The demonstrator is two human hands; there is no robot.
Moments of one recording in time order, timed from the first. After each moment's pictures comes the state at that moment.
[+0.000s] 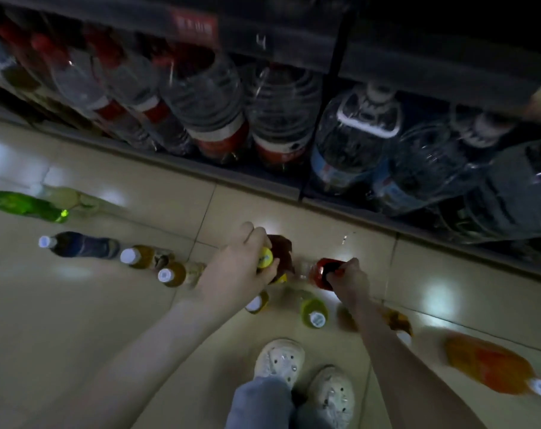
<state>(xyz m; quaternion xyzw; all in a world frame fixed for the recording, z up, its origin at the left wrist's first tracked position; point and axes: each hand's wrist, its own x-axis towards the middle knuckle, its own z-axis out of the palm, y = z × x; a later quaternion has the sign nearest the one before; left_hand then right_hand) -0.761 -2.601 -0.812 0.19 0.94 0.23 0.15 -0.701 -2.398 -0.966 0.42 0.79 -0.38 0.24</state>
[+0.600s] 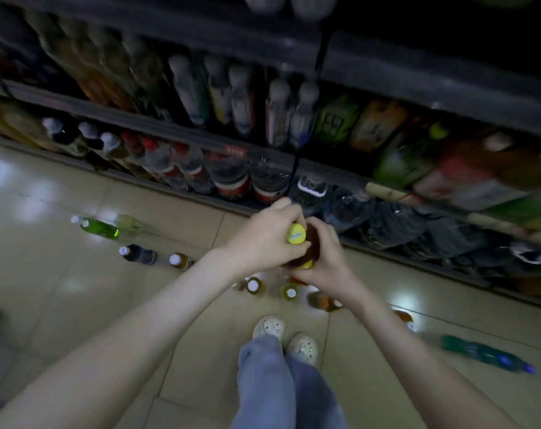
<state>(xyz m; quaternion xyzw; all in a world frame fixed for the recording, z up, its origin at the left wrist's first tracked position) -0.753 -2.573 -0.452 0.28 0.87 0.35 0.21 -0.679 -2.425 -0.520 0.06 0.86 -0.50 0.11</state>
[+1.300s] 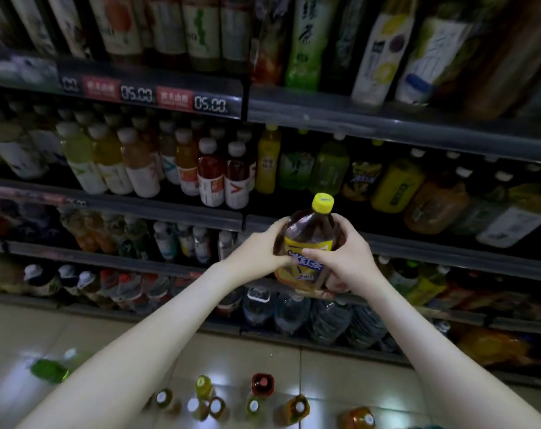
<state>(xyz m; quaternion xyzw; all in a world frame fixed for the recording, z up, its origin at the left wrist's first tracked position) -0.774 -2.496 -0.238 0.32 0.84 0.39 0.20 -0.682 -2.324 -0.231 0.15 0.83 -0.52 -0.12</state>
